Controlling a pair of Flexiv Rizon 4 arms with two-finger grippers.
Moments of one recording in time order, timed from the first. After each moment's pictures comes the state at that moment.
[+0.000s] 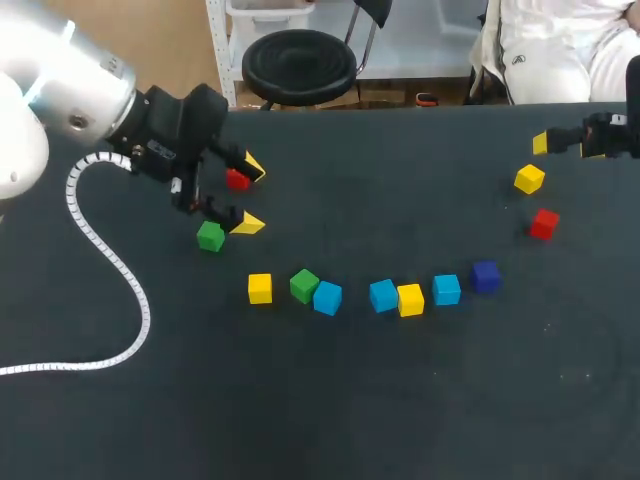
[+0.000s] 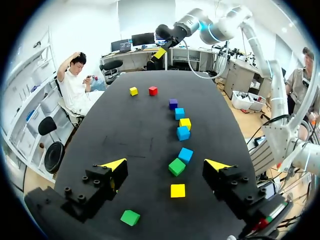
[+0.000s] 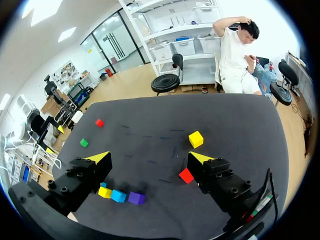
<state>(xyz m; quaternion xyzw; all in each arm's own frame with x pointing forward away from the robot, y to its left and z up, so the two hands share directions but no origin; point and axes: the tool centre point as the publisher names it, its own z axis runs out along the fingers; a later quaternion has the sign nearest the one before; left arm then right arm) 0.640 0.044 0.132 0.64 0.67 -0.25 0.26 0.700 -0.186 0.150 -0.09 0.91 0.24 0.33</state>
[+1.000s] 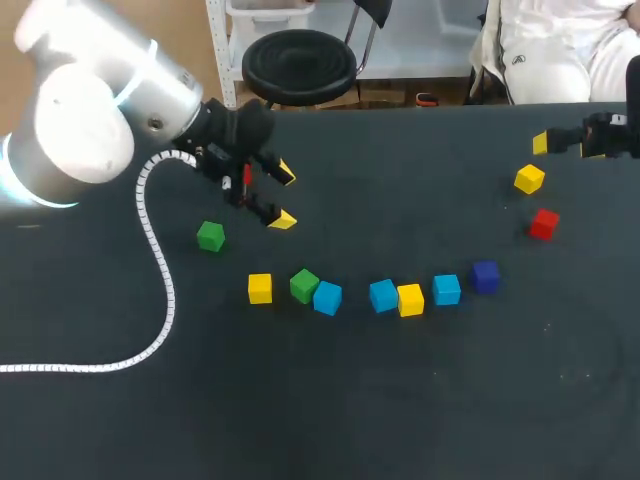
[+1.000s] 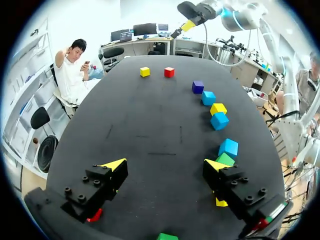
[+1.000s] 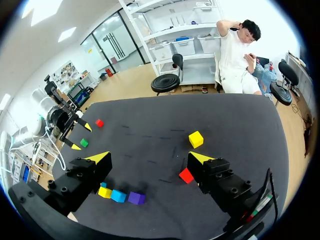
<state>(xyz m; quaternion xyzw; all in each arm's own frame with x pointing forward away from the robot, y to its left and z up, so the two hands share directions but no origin) 0.722 0.012 0.051 0.65 0.68 -0.24 0.23 0.700 -0.186 0.150 -0.09 0.91 0.24 0.33</state>
